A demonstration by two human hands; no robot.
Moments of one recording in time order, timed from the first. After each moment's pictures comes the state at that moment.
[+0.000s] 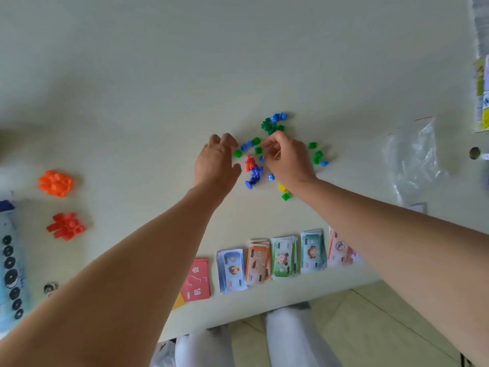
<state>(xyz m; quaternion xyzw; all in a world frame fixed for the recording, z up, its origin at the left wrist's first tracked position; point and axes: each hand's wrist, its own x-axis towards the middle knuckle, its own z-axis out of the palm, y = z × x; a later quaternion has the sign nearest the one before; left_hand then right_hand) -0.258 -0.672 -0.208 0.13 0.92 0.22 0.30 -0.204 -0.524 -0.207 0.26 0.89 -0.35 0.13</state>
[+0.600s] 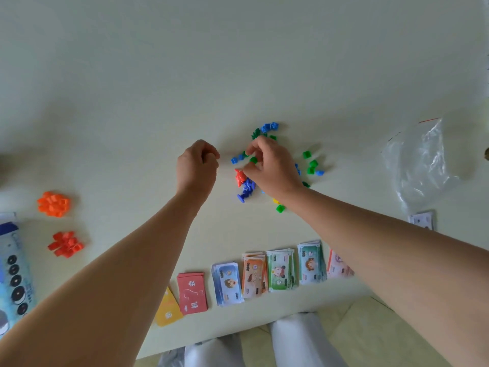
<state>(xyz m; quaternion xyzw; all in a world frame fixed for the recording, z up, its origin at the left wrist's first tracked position) -0.279 -0.662 -0.204 -0.06 0.88 0.37 0.29 -0.214 -0.519 -0.219 0.22 0.86 -0.44 0.12</state>
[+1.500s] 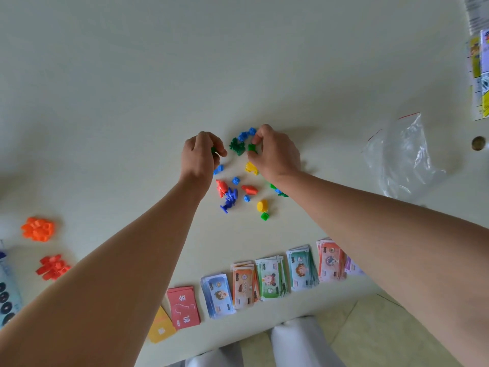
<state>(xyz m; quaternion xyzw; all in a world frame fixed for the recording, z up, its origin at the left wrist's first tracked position) -0.296 -0.602 -0.196 -0.15 0.77 0.51 0.35 -0.235 -0.470 -0.222 0.31 0.89 -0.30 0.17</state>
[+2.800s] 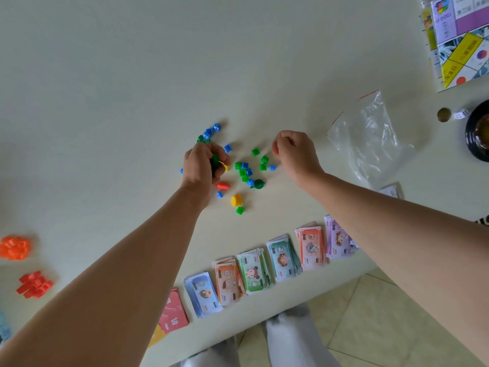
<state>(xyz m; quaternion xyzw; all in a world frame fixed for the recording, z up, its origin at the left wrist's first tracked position) -0.254 -0.557 -0.189 -0.22 0.69 0.54 0.42 -0.169 -0.406 -0.212 0.45 0.74 -0.49 0.09</state>
